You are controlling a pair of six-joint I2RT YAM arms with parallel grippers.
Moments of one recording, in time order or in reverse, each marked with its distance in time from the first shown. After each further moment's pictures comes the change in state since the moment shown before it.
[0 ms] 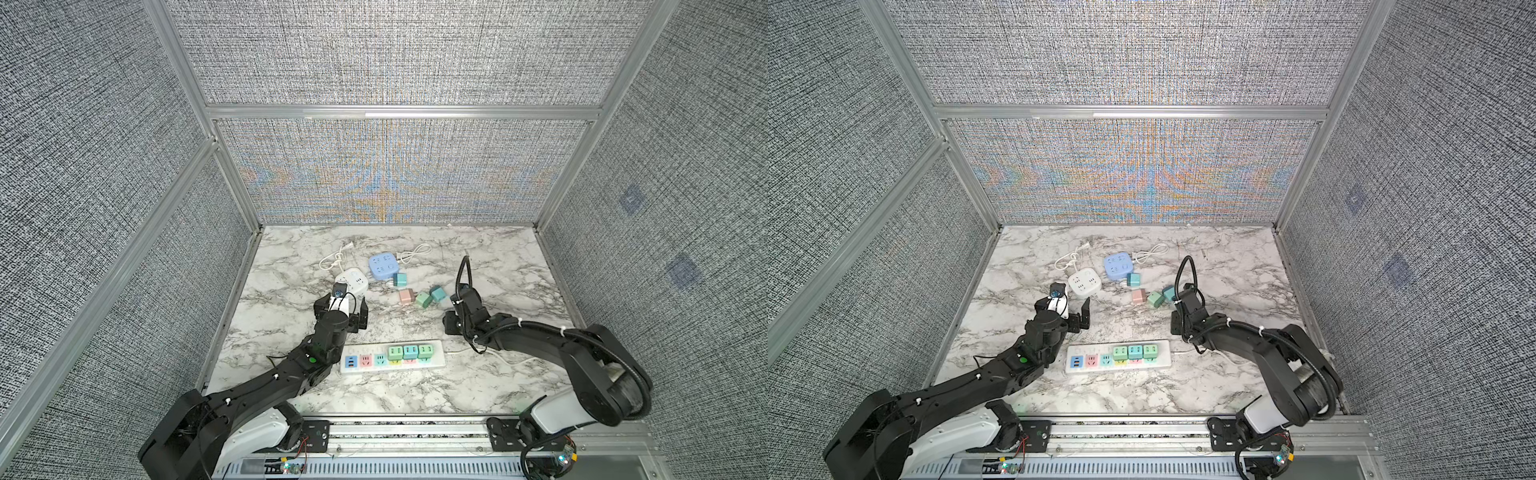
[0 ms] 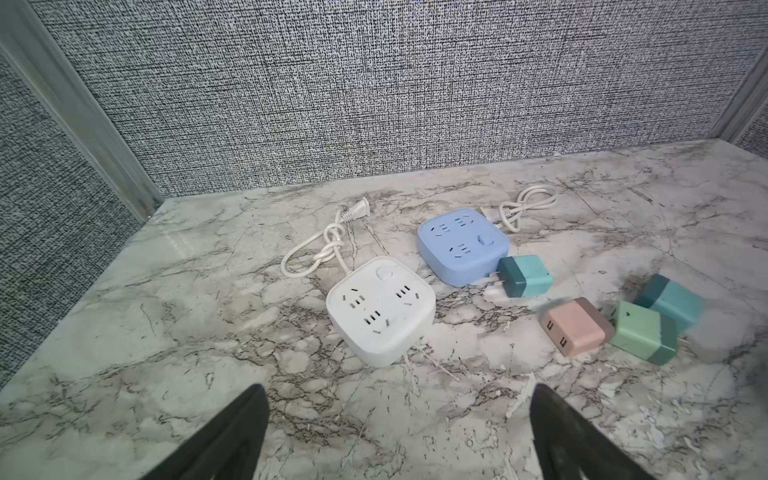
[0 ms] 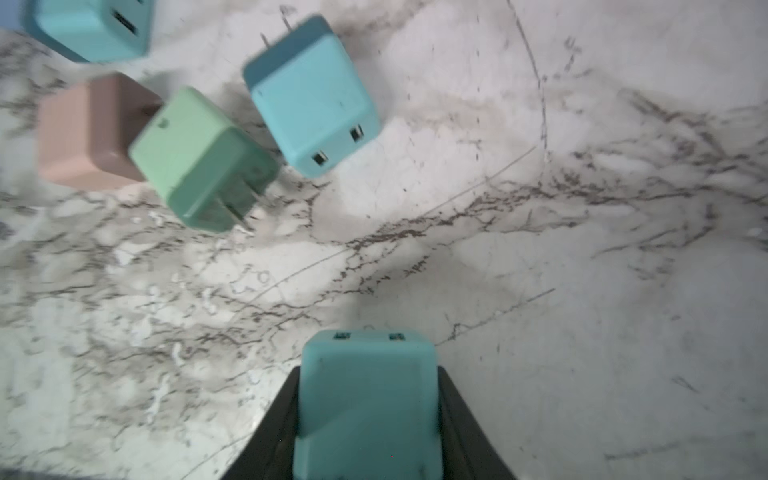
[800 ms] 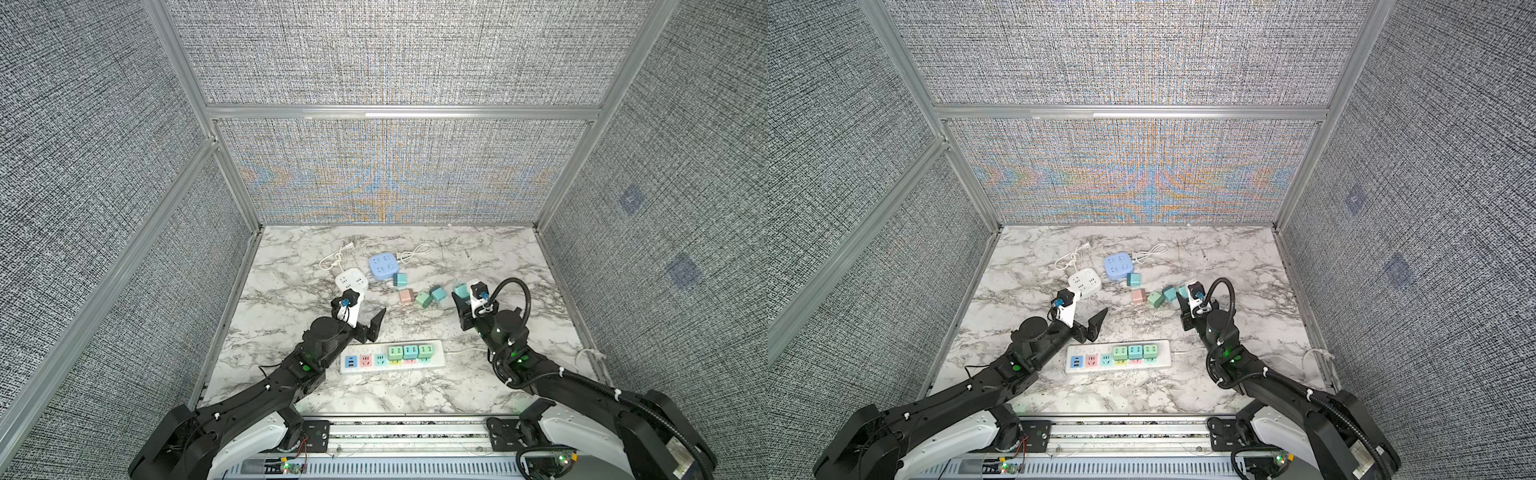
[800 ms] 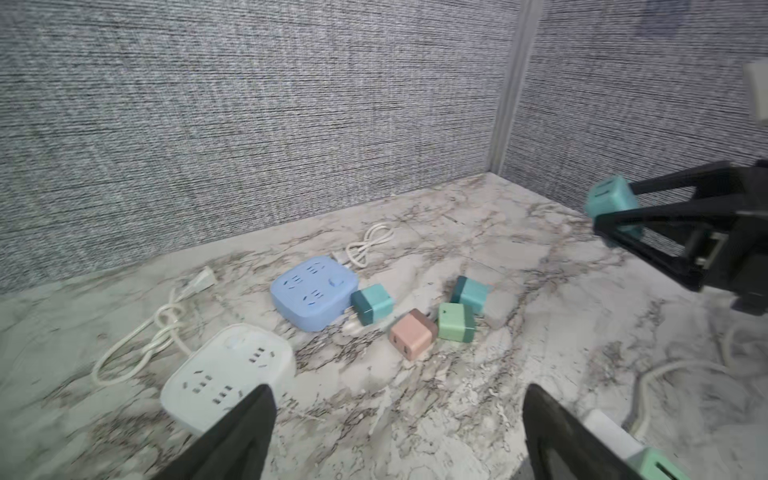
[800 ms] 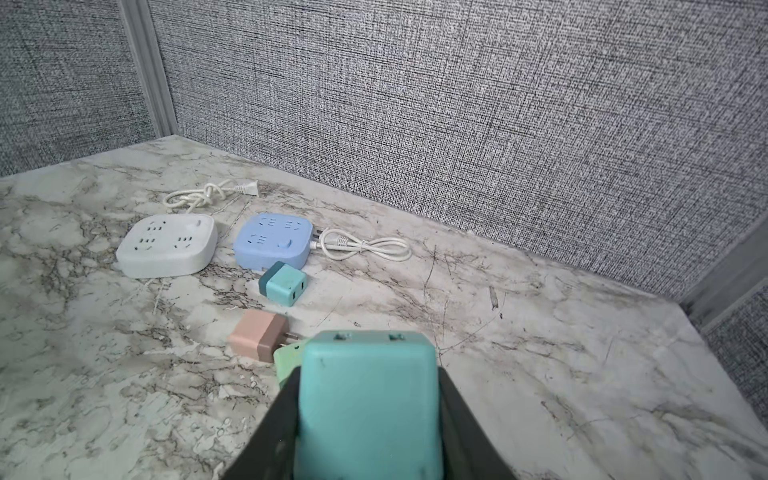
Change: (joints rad) left arm 0.000 -0.102 -0.062 0.143 0.472 0.091; right arm 0.002 -0.401 -0.391 0.829 0.028 -0.645
